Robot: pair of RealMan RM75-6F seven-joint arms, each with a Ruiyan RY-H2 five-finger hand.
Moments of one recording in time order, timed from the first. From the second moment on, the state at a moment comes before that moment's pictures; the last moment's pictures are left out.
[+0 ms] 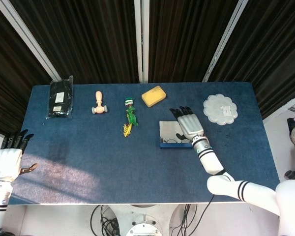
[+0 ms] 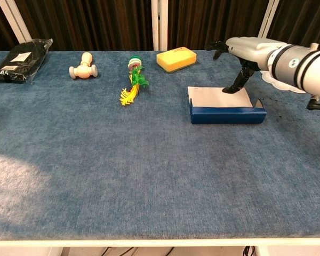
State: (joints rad) left arm -0.19 -1.17 -0.08 -1.54 1.41 1.39 0.11; right arm 0.84 -1.58 0.25 -1.35 -0.90 0.86 -0.39
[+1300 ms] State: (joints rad) left arm -0.16 -1.18 -0.07 -1.53 1.42 1.42 0.08; right arm 0.91 -1.56 0.10 -1.58 -1.04 0.72 -0.32
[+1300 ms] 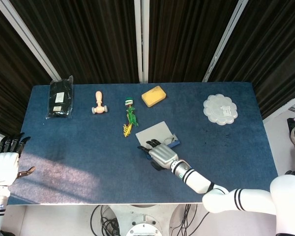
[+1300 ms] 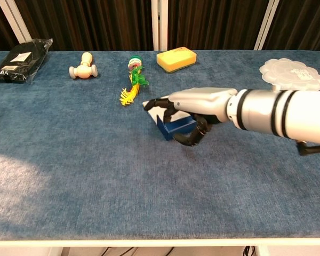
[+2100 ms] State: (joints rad) left arm -0.16 -1.17 -0.07 -1.56 1.42 1.42 0.11; right arm 0.76 -1.52 0.01 -1.67 -1.10 0.98 -0.47
